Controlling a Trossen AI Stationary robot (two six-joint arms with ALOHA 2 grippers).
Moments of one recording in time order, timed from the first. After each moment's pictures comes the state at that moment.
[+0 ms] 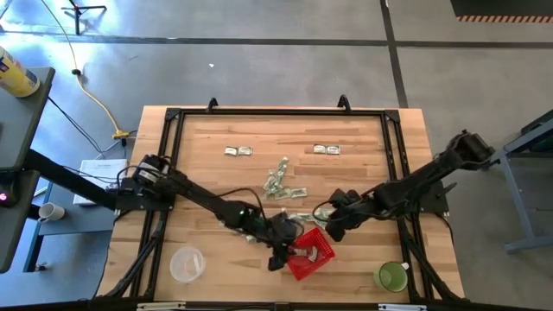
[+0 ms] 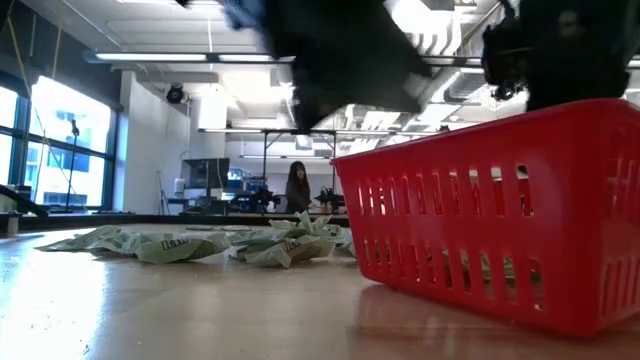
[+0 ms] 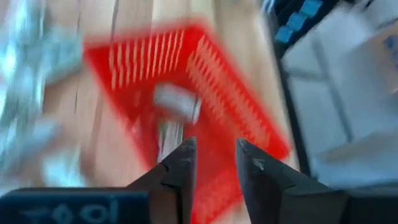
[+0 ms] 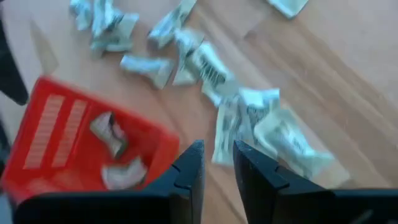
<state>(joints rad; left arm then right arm) -0.39 1.92 1.29 -0.06 0.00 -0.49 0.44 1.35 0.72 -0.38 0.24 1.12</state>
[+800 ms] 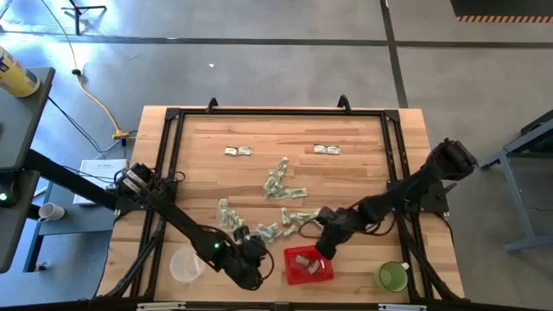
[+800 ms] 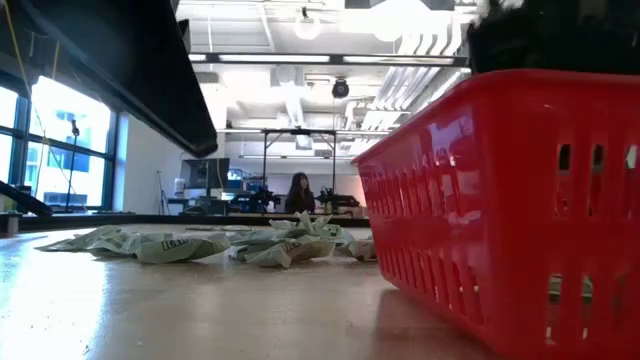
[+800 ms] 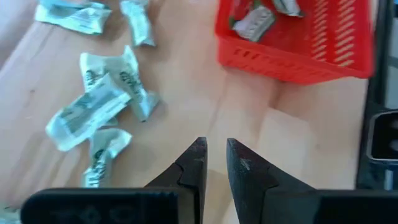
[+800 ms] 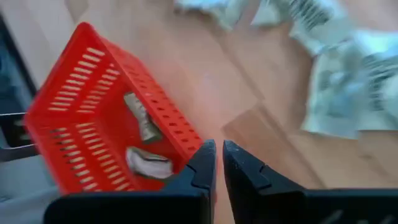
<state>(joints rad) -0.66 1.88 1.29 -0.46 -0.44 -0.93 0.51 1.56 0.88 -0.36 0.08 1.17</state>
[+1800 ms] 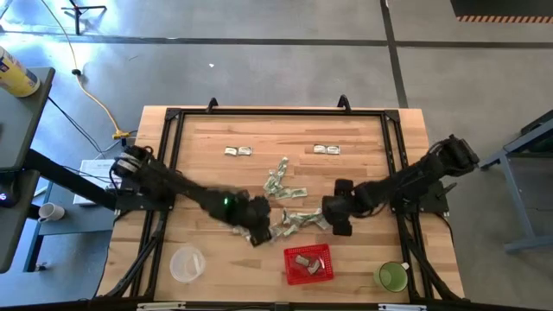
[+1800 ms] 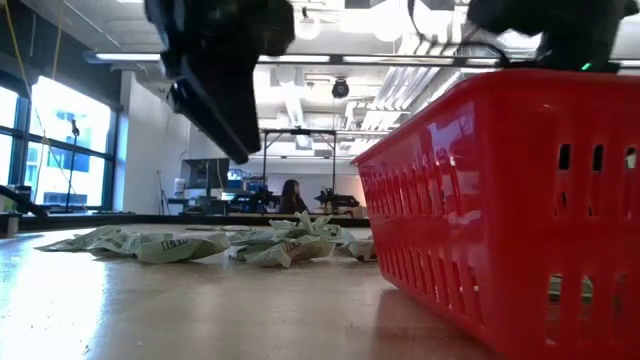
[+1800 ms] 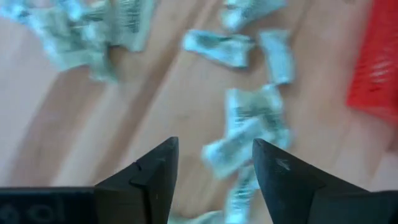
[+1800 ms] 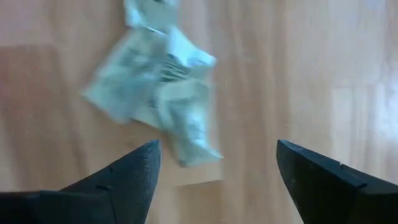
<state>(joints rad) -0.34 1.72 1.23 -0.67 -0.26 -0.75 0.32 1.52 0.82 -0.67 0.18 0.40</state>
